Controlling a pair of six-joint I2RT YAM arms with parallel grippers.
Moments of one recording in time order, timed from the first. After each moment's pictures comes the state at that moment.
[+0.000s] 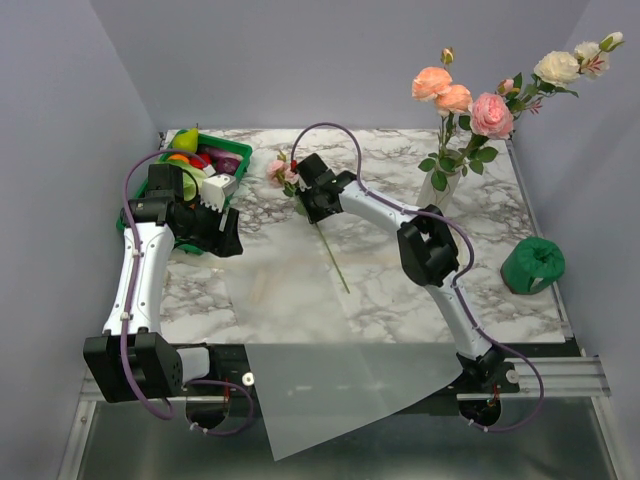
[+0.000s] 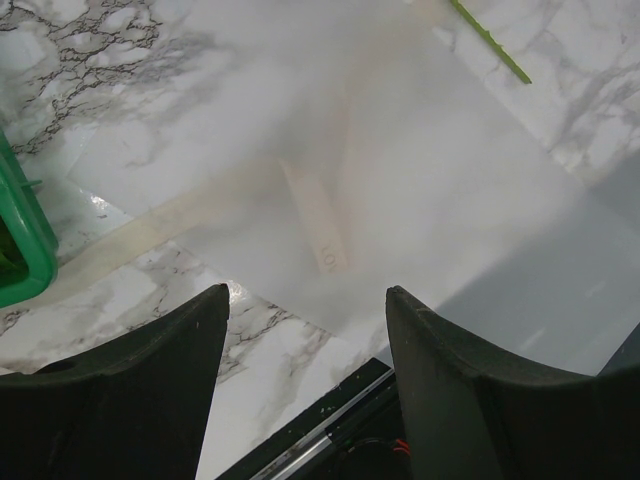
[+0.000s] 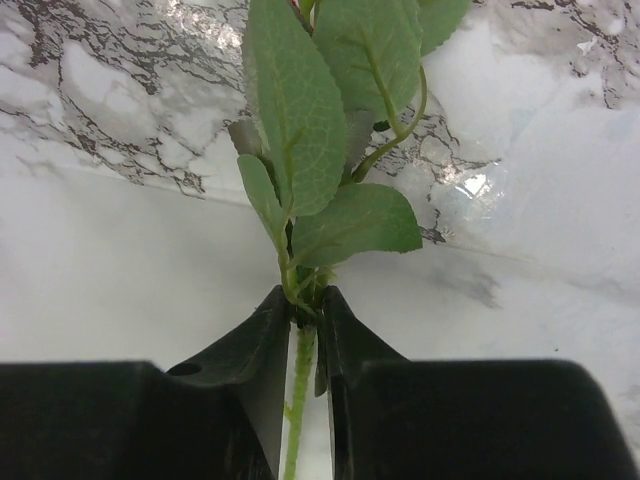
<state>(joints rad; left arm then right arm) 0.08 1.25 1.22 -1.09 0.60 0.44 0.73 2.41 2.07 -0.64 0.05 0.14</state>
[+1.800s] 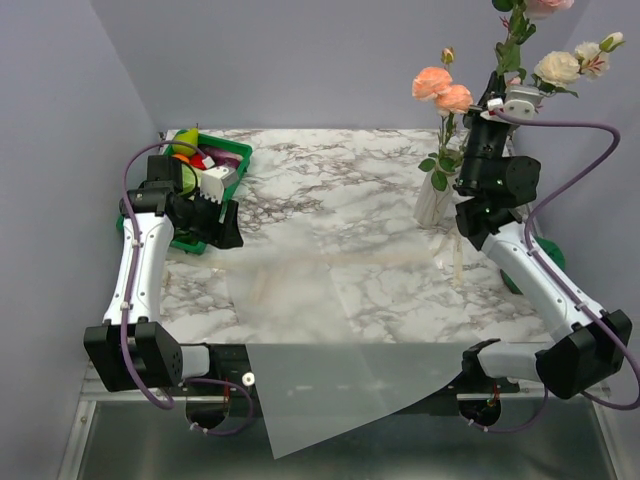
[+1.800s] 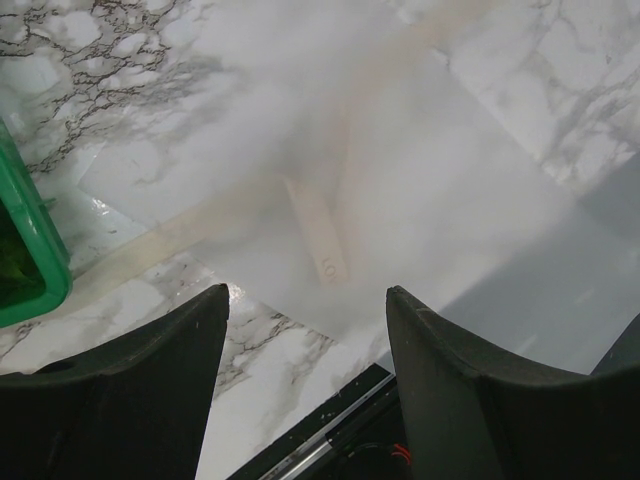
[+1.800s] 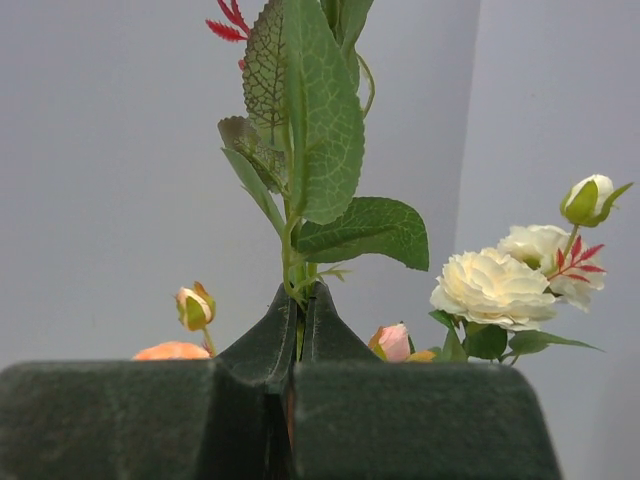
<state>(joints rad) 0.09 1.30 1.29 -1.10 0.62 0.43 0.41 1.27 1.20 0.83 0.53 -0.49</state>
